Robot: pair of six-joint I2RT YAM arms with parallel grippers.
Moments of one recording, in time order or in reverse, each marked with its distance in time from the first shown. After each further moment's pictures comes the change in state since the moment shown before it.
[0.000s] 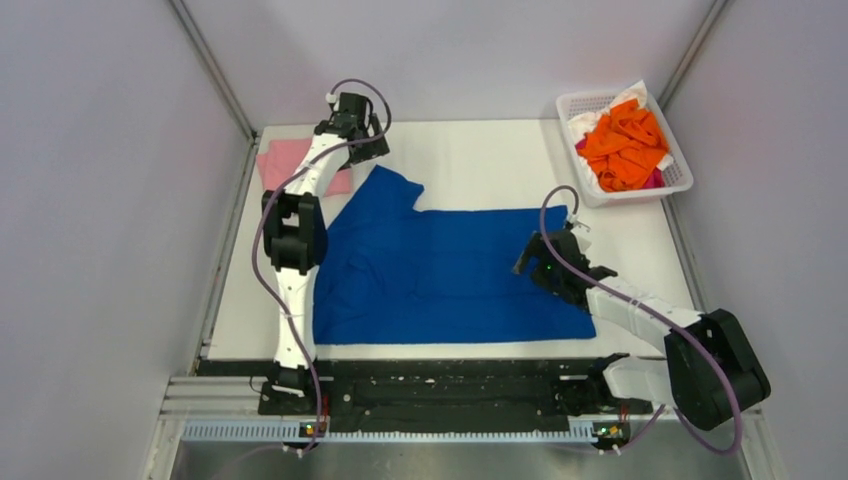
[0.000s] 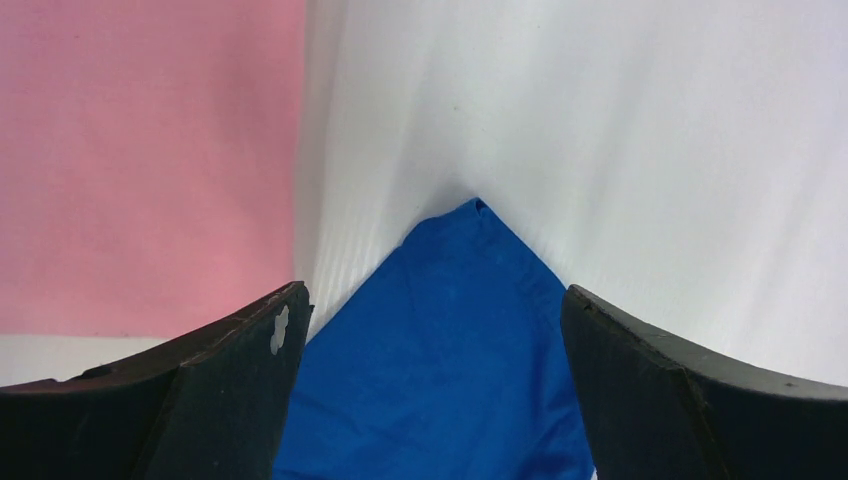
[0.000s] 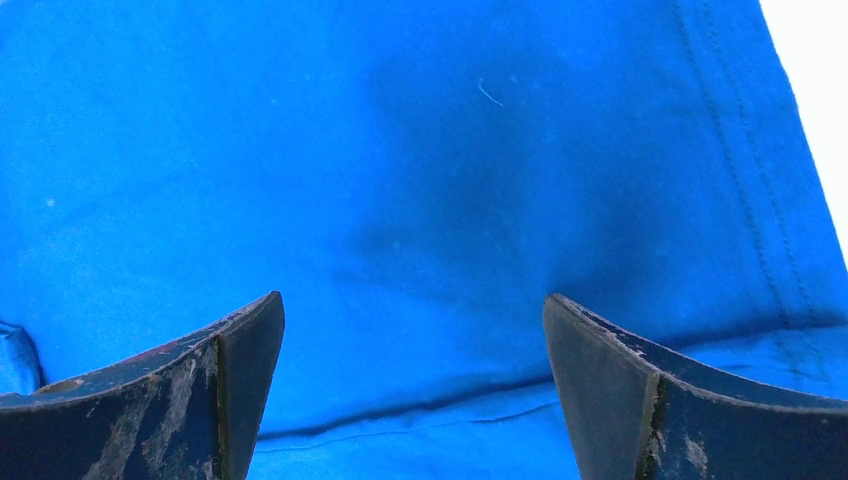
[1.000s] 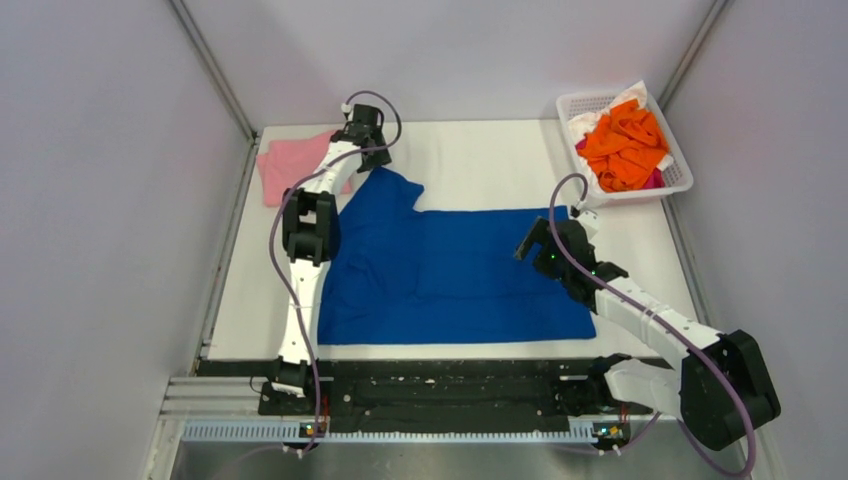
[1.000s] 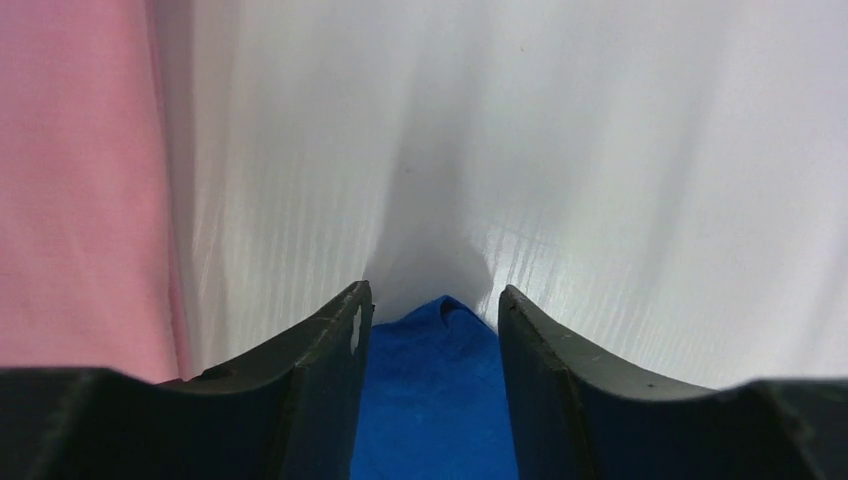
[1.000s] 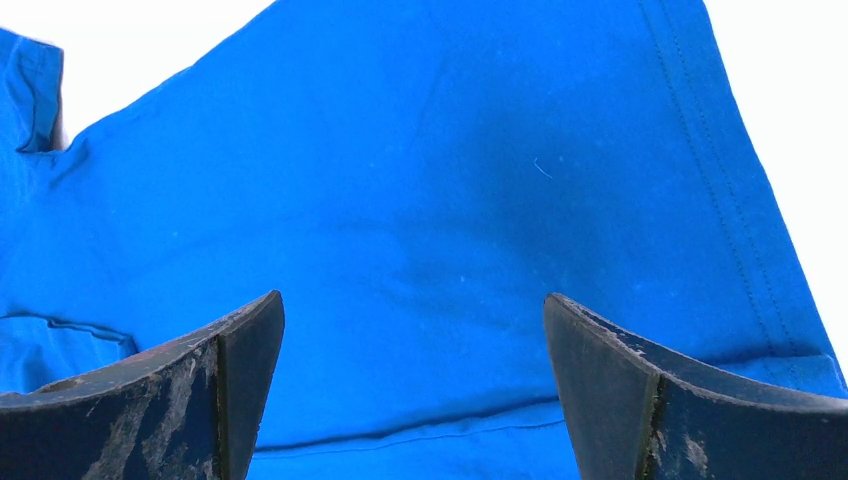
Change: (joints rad) left arm -0.009 0.249 0.183 0.066 0.027 0.013; right arm 0.000 -0.106 0.066 -0.043 0.035 -0.028
